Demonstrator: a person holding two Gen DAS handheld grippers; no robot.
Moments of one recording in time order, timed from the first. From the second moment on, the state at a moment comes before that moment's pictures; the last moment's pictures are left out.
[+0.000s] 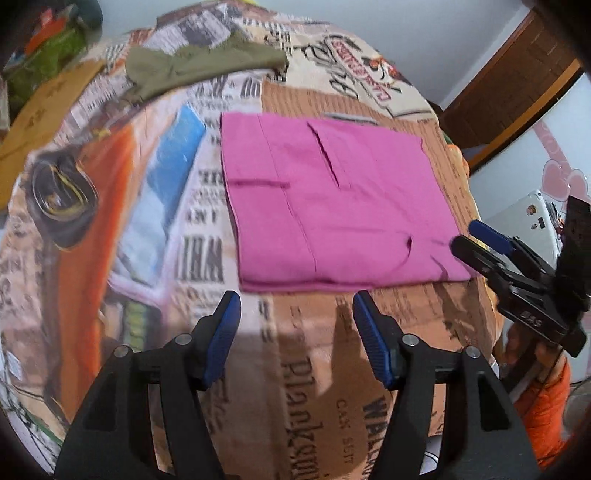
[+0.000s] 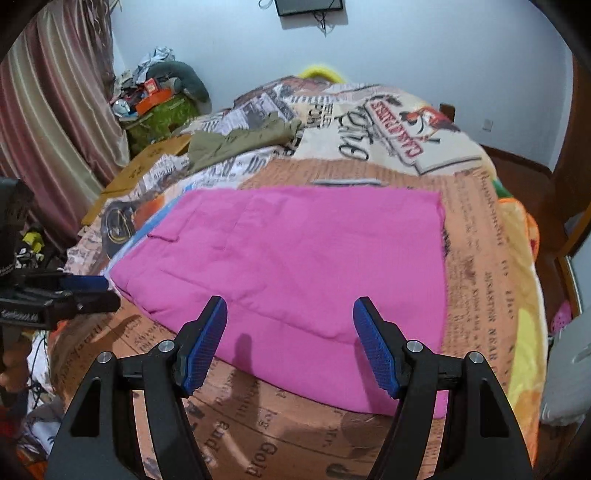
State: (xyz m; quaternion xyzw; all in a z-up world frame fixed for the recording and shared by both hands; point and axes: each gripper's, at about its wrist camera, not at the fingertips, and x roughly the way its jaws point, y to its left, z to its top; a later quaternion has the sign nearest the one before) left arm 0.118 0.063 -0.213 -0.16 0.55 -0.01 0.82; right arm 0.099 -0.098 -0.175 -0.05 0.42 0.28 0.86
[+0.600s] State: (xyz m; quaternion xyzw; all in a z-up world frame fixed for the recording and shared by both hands) left arm 0.139 0.078 -0.234 -0.34 0.53 -0.07 0.78; right arm 0.101 -0.105 -0.210 -0.05 0.47 0.28 0.83
